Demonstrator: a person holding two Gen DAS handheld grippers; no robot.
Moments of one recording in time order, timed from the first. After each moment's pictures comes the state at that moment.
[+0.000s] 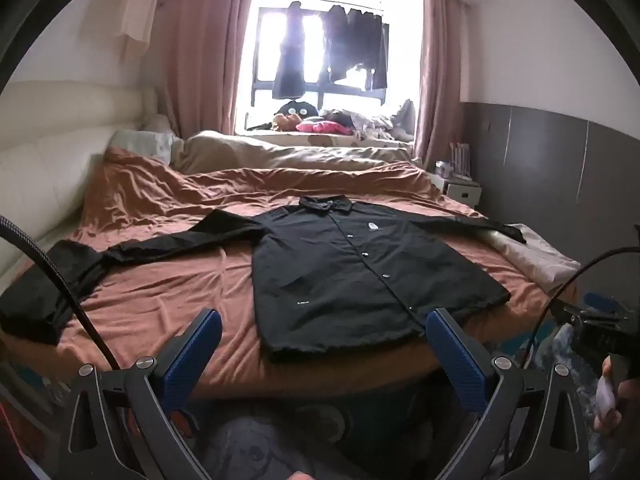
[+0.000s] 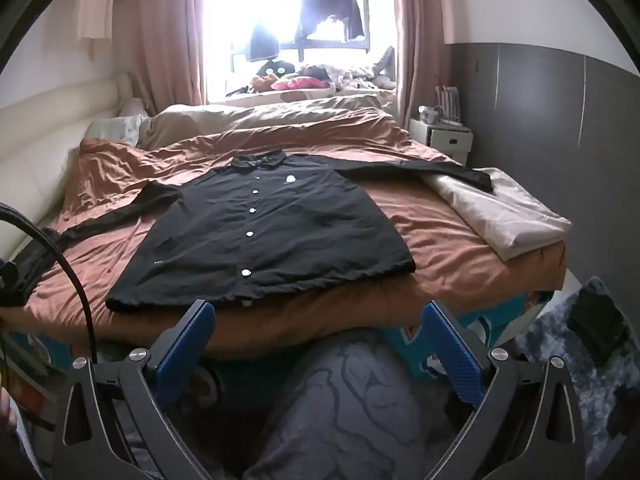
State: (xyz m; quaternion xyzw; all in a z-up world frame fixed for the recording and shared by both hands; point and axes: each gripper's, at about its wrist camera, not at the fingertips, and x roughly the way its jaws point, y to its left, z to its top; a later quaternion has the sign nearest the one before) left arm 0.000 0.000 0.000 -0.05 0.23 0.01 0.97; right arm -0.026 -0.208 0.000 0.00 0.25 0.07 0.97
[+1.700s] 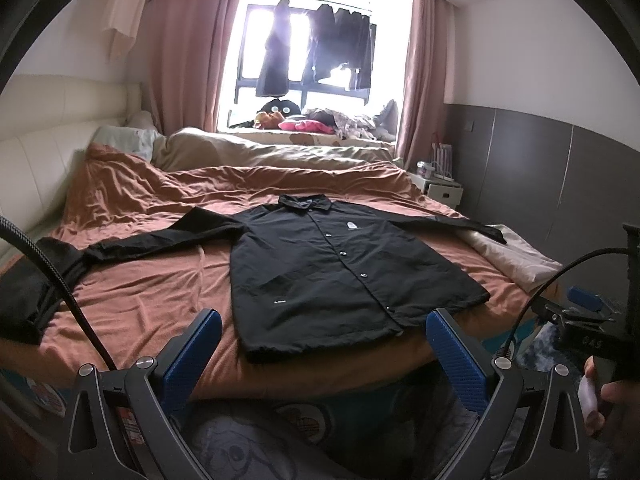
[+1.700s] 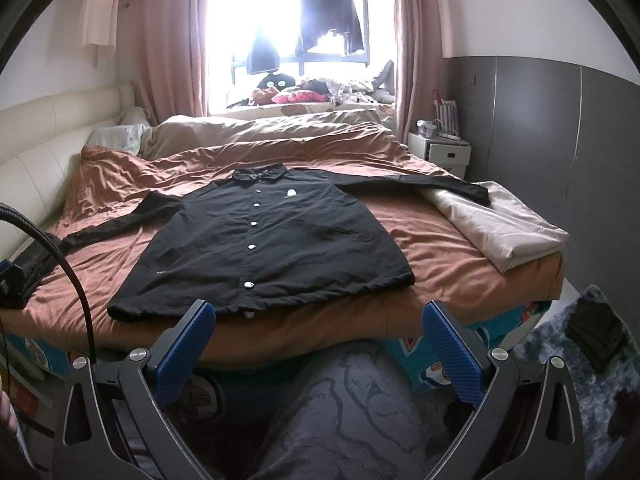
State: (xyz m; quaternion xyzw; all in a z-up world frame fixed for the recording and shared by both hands) left arm 0.000 -0.010 0.004 -0.04 0.22 -0.02 0.97; right arm -0.033 -0.207 0.005 -0.01 0.21 0.07 0.97
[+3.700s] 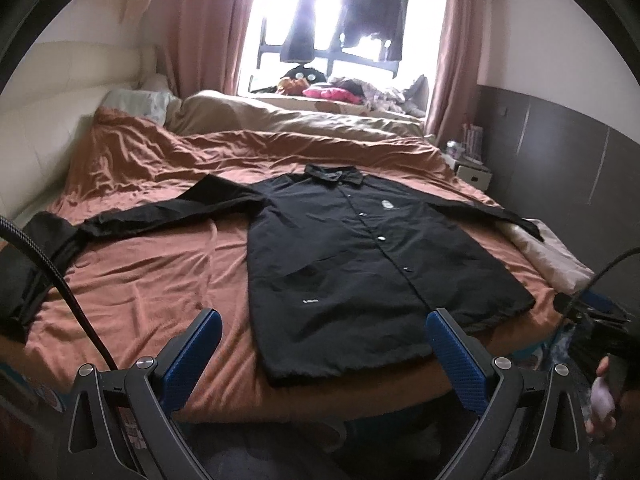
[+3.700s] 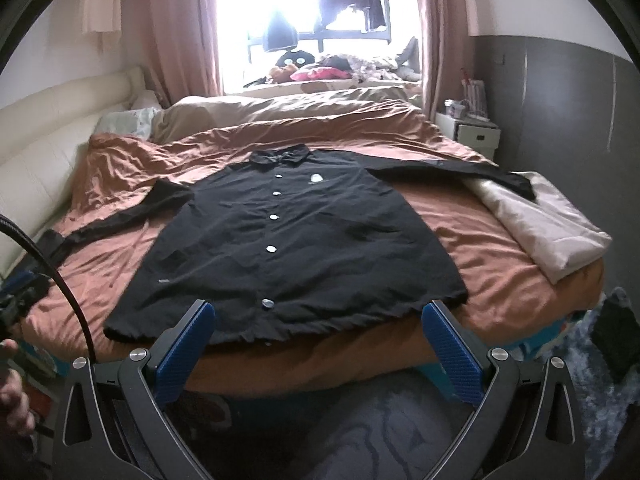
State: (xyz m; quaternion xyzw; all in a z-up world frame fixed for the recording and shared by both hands) left arm 0.088 0.039 -0.025 -0.08 0.29 0.01 0.95; right arm 0.058 -0.183 0.005 0.00 0.25 0.11 0.96
